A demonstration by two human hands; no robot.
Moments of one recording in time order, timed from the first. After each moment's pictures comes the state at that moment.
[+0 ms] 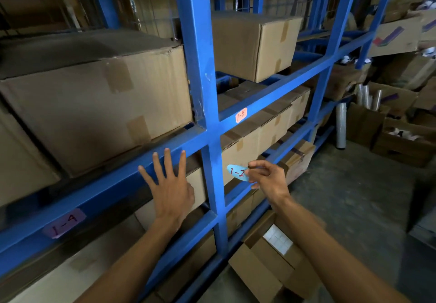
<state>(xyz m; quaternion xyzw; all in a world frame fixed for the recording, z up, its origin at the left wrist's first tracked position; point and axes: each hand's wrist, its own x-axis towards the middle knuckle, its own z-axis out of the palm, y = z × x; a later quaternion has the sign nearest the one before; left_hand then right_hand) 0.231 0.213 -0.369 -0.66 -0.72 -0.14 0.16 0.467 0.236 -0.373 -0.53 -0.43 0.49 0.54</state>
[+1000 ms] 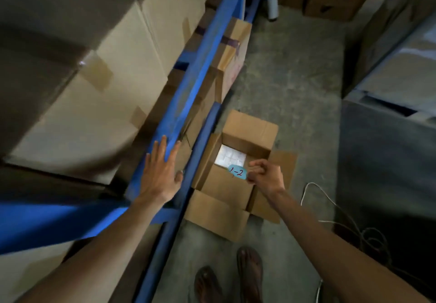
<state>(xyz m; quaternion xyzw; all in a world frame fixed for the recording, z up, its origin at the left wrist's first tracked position) 0.396 0.478 -0.717 -0.85 -0.51 0.10 -0.12 0.632 0.351 -0.758 -0.79 -0.16 0.41 0.43</state>
